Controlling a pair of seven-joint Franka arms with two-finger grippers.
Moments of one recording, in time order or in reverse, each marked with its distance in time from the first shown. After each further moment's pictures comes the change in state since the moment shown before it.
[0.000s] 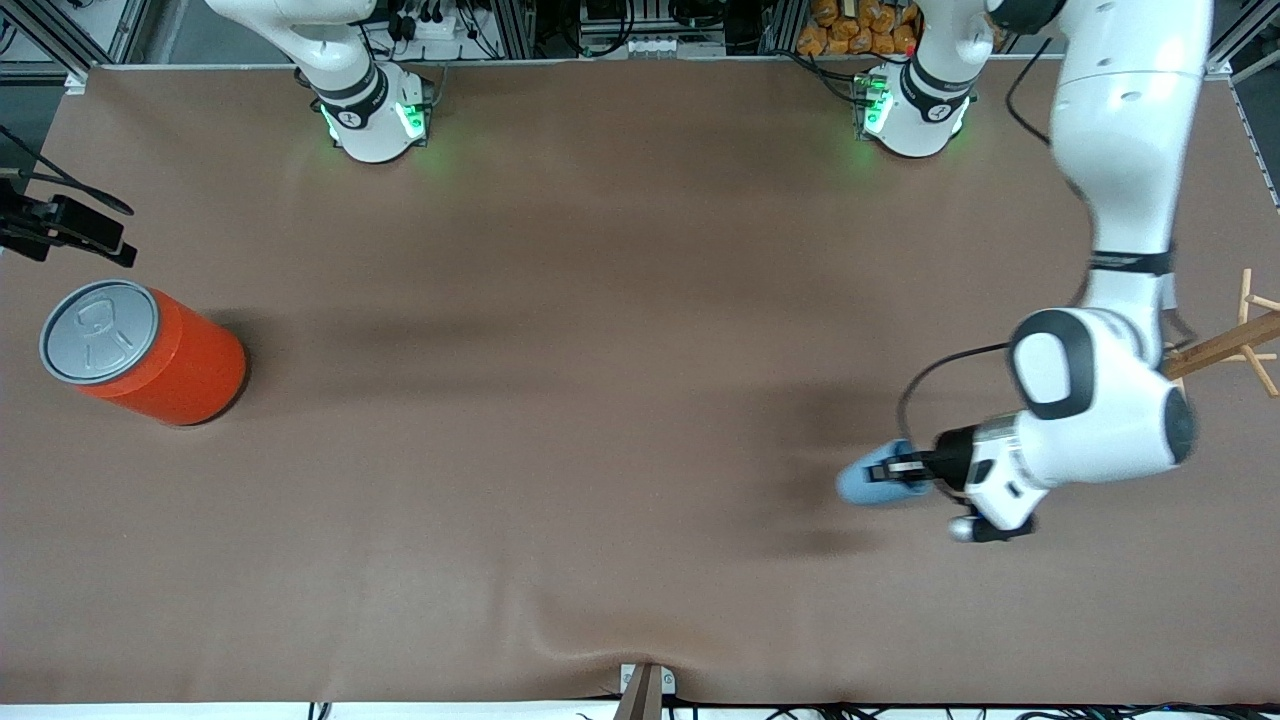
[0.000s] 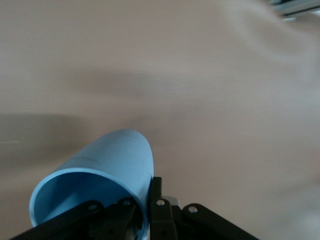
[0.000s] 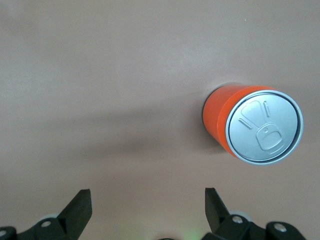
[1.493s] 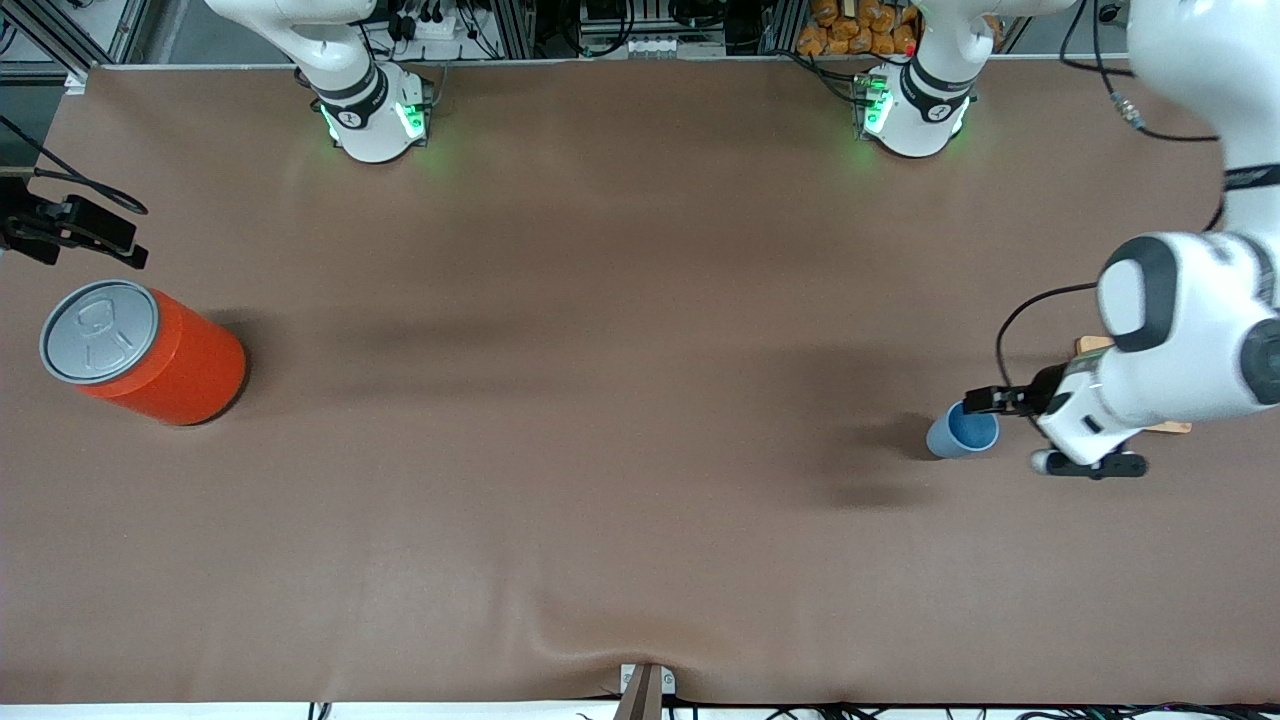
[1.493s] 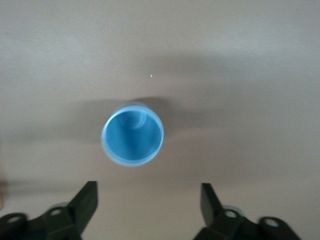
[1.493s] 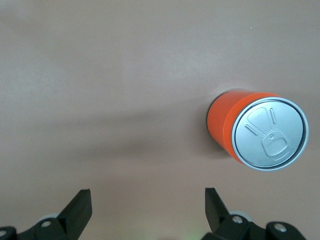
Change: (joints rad) left arm 0.054 -0.251 0.014 -0.107 0.340 -0.246 -0.005; right arm 0.009 0.000 0.015 0.001 -0.001 0.021 0.004
